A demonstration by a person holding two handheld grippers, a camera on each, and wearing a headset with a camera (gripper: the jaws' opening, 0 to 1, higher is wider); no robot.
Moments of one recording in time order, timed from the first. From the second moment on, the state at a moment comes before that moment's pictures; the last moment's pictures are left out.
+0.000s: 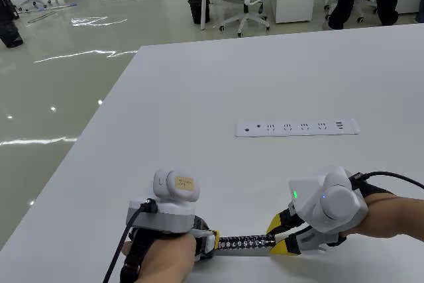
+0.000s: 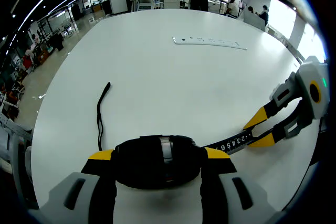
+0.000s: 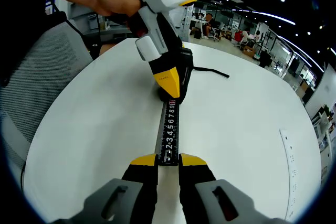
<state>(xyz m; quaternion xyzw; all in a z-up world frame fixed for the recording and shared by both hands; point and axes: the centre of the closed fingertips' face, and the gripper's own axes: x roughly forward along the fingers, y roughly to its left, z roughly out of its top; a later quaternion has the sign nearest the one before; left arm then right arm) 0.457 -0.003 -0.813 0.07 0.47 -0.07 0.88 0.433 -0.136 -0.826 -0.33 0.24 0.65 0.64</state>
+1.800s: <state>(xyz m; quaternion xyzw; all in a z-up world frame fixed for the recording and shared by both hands) 0.459 -0.003 -0.813 0.07 0.47 -0.07 0.88 0.434 -0.110 -0.830 -0.32 0.24 0.65 0.65</state>
